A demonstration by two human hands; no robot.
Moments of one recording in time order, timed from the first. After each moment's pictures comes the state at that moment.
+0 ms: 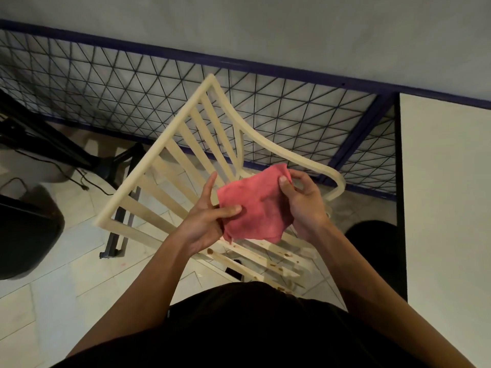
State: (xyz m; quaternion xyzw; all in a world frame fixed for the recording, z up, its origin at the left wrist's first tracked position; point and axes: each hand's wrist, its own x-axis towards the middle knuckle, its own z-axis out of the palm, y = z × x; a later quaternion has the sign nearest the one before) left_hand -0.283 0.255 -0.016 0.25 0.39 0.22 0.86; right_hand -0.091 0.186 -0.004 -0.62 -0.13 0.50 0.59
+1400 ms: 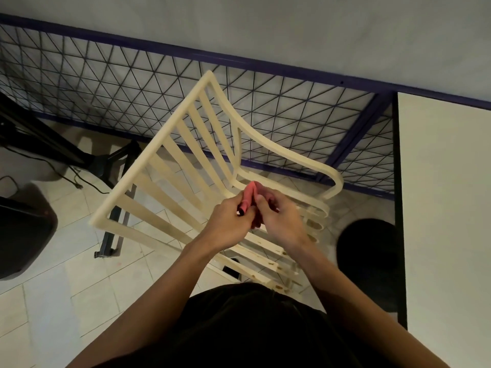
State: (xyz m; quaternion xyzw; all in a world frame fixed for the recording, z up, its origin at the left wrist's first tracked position) left_hand -0.253 0.233 -0.014 0.65 0.47 0.12 0.59; right_hand -0.129 0.176 -0.024 -0.72 -0.30 0.44 0.44
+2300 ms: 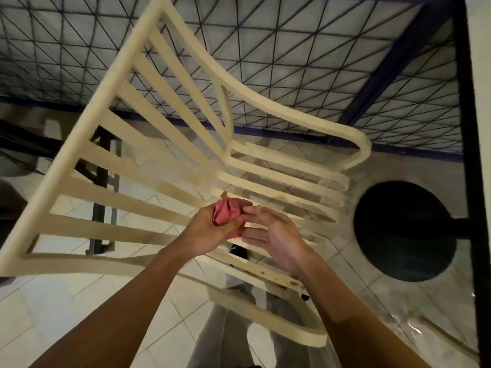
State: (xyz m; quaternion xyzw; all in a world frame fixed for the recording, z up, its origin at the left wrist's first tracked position) left_hand -0.265 0.289 -0.159 0.60 0.45 0.02 0.66; right_hand -0.117 0.192 -0.166 -0.59 -0.03 0.66 0.47
